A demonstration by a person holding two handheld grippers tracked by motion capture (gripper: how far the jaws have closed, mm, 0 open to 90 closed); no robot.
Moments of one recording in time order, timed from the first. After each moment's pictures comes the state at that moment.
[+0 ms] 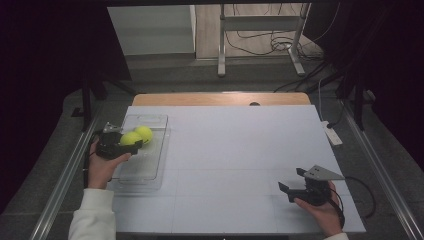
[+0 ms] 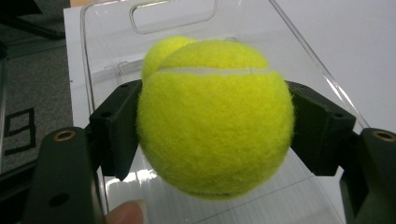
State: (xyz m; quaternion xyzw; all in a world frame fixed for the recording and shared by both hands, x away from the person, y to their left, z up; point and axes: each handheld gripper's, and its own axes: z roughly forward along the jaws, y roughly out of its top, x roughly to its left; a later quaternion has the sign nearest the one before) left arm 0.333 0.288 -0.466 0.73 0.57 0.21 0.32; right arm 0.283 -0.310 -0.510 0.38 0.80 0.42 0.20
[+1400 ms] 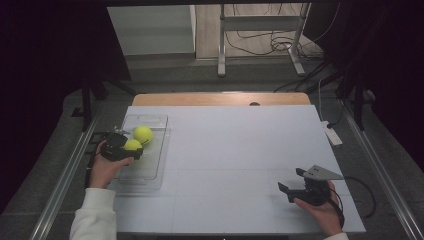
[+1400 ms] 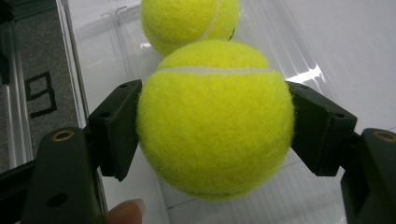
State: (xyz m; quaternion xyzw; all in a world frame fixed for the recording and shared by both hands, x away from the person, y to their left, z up) left arm 0.343 0.283 -0.484 0.76 0.58 0.18 0.23; right arm 0.284 -0.310 -0.511 0.38 0.80 0.42 0.20
